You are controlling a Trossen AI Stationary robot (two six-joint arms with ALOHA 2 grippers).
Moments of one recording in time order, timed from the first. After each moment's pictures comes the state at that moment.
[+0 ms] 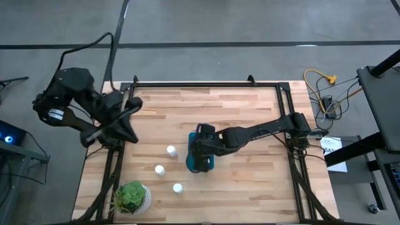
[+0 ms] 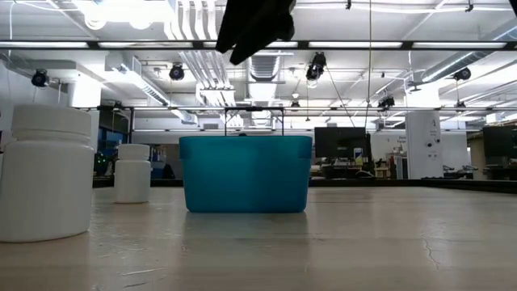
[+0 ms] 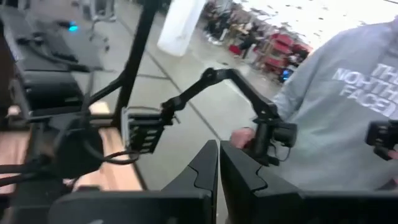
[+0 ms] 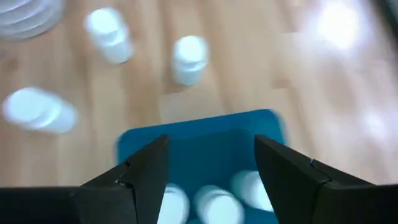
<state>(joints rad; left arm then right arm) -0.15 1.11 1.83 -0.82 0.52 -0.35 0.23 2.00 1.86 -0.87 0.32 0.34</state>
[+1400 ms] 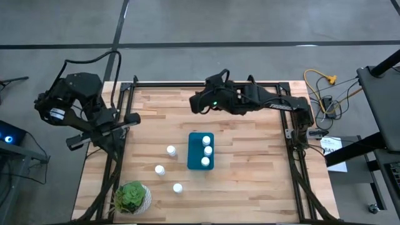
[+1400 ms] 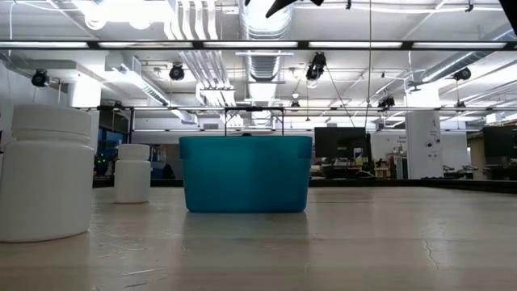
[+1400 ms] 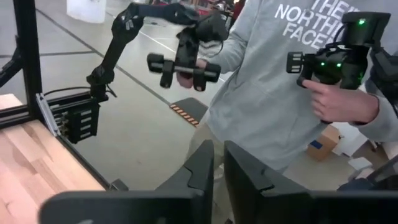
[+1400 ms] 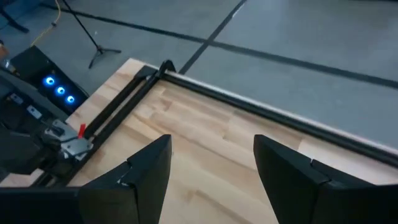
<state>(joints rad) -0.17 1.13 1.83 -0.94 0.85 -0.12 -0.01 1.91 2.22 -1.06 0.66 0.83</state>
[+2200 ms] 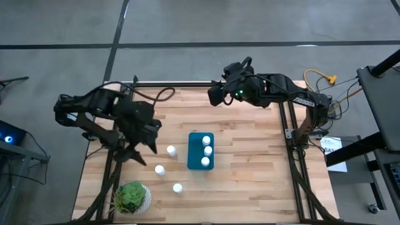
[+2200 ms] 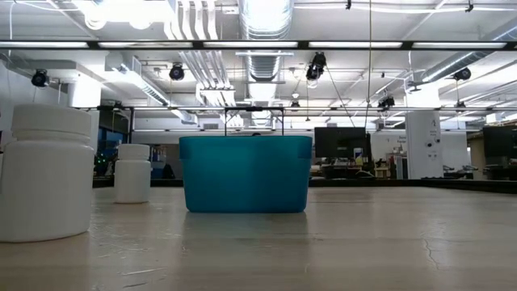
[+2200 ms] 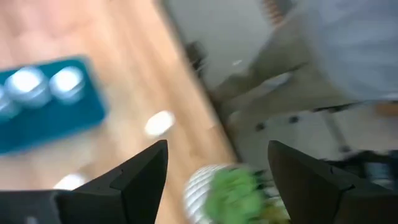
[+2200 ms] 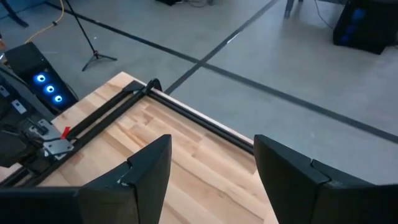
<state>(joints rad) -0.18 1.35 1.83 -1.41 0.50 0.01 -0.02 1.75 2.22 -1.14 0.70 0.62</state>
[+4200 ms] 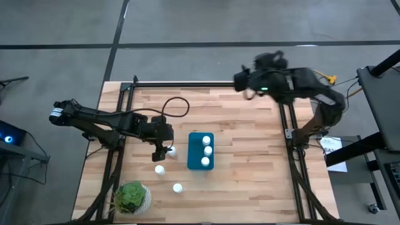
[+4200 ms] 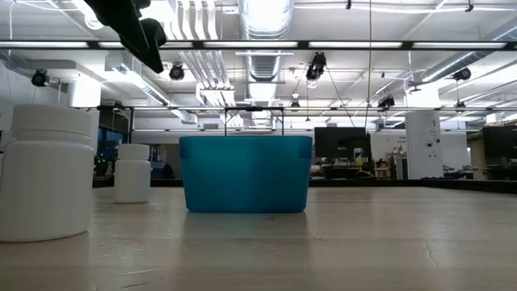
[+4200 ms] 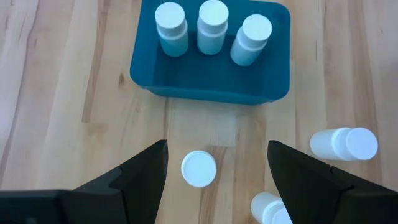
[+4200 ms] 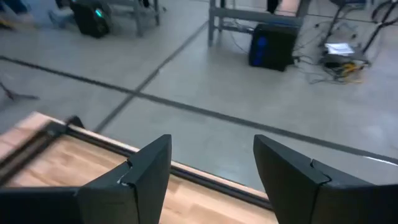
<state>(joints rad) -0.18 1.21 1.11 -0.87 -0.09 -0.25 -0.02 1.60 2.20 -1.40 1.01 0.76</state>
